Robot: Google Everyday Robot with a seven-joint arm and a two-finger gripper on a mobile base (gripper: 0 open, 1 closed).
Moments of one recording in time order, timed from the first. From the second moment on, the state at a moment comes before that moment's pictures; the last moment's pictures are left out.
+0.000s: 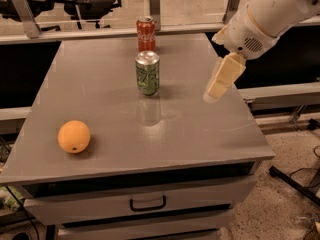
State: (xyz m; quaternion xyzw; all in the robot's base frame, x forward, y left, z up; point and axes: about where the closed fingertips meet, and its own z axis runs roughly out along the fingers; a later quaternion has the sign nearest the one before) arm 0.561 -0.131 0.950 -0.61 0.74 0.06 0.27
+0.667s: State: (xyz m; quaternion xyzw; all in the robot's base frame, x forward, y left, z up) arm 0.603 -0.060 0.935 -0.62 0.73 0.09 0.28
